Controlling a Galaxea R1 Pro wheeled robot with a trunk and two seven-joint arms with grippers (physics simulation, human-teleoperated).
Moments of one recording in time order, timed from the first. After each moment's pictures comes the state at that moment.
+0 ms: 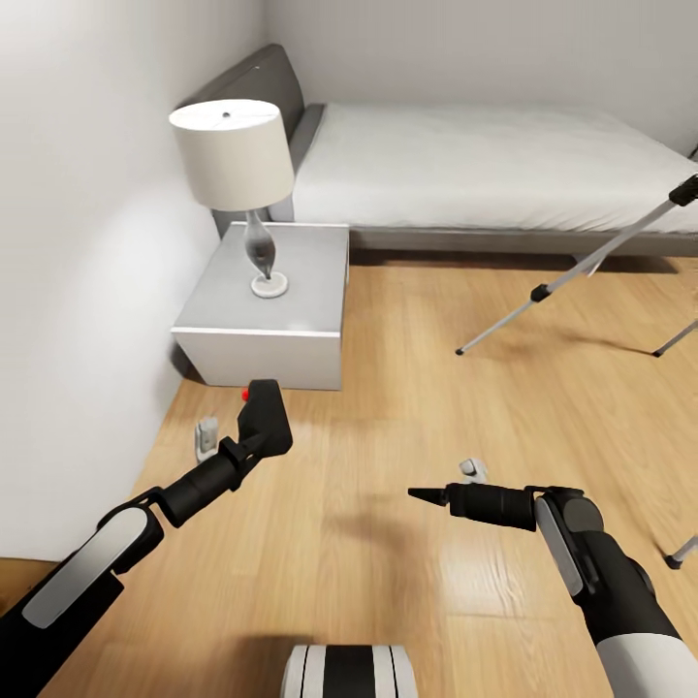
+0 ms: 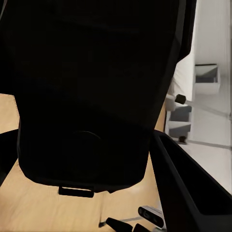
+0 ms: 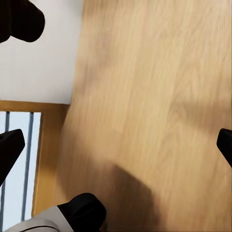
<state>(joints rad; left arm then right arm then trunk) -0.47 0.44 -0.44 -1.51 1.73 0.27 0.01 -0.53 -0.16 -0.06 -1.21 -0.21 0.93 0.94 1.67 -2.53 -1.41</state>
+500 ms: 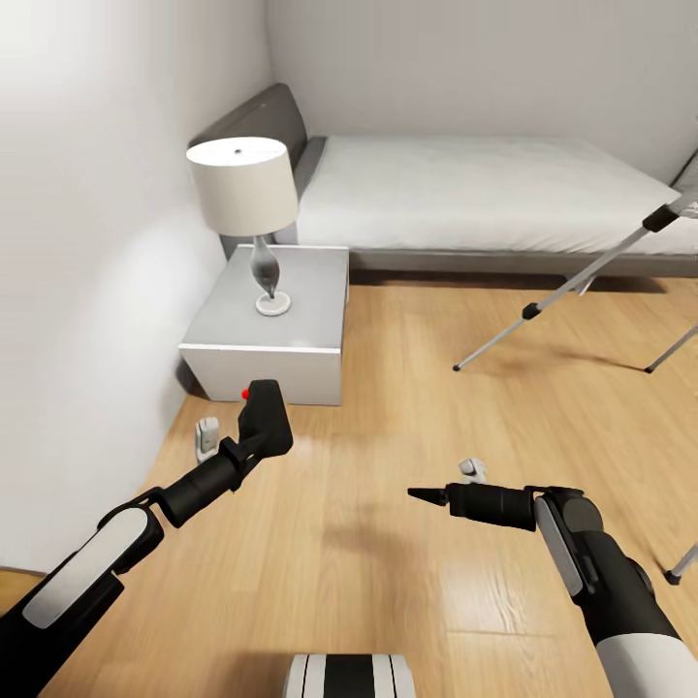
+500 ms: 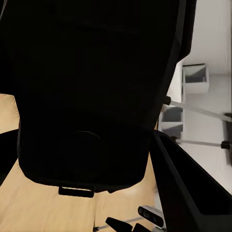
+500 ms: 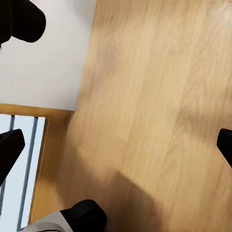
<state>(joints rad) -0.47 0.44 -0.45 -1.51 1.73 0.27 0.01 -0.53 -0.16 -0.06 -1.21 -0.21 0.93 0.94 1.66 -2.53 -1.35</state>
